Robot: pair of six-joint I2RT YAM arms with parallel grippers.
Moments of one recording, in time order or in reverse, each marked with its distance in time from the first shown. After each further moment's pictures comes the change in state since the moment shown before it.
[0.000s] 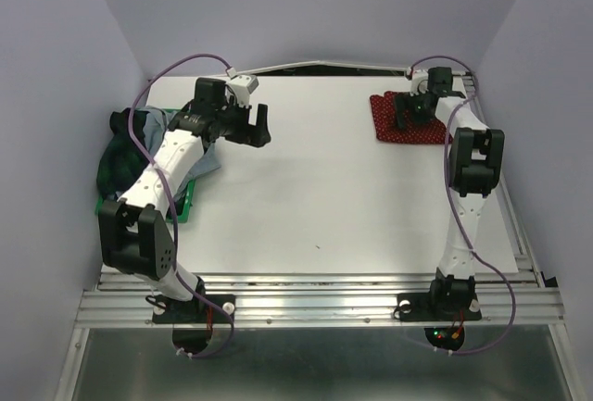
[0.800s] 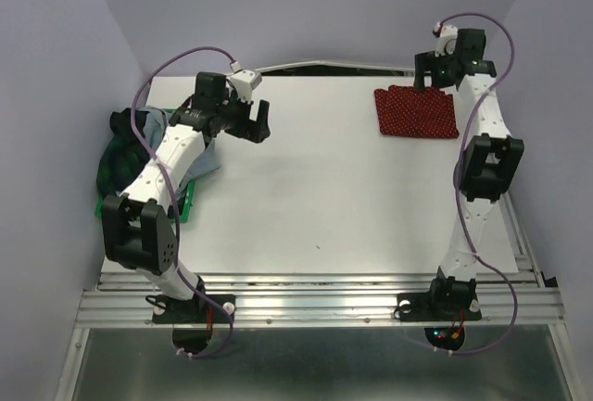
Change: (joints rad) left arm 0.000 0.037 0.038 0.000 0.002 0.090; right arm -0.048 -0.025 0.356 -0.174 -0.039 0.037
